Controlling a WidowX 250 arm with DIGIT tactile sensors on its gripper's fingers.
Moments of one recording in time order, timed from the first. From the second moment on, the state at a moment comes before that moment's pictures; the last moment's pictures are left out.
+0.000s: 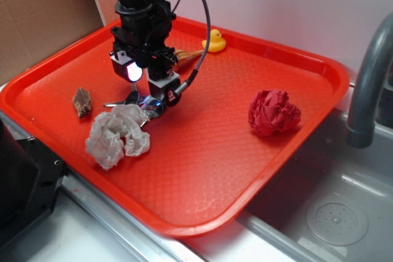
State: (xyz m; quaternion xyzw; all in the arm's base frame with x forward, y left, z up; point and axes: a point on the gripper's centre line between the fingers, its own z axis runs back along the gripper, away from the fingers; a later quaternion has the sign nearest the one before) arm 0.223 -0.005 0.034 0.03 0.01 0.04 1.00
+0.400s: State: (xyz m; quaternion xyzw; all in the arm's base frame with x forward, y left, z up) arm 0.223 -0.005 0.034 0.03 0.01 0.04 1.00
